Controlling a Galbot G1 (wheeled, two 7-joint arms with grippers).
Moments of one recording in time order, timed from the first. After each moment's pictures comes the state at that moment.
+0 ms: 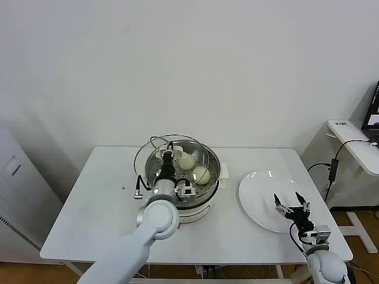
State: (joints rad) left arm 0.72 -1.27 0.20 -1.79 1.34 0.74 0.32; right arm -1.19 1.22 0.74 1.36 0.33 0.14 -0.27
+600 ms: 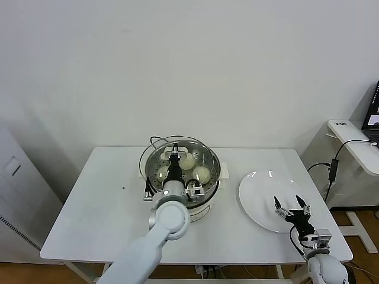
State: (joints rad) left arm 0.75 -1.39 0.17 -1.73 1.46 0.74 0.33; right arm -1.20 1.24 0.75 1.35 0.33 0.15 -0.30
